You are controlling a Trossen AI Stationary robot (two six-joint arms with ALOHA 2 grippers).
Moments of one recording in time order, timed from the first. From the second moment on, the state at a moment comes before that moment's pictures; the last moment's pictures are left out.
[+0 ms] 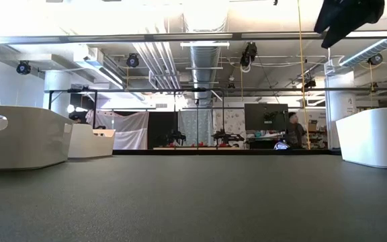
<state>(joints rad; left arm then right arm) -0.88 1.67 1.19 -0.82 0.33 -1.02 0.53 1.34 1.20 -1.14 0.54 1.12</state>
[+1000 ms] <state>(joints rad) -0.16 2.00 1.13 0.11 -0.17 -0.64 0.65 1.65 1.21 -0.85 0.44 0.96</state>
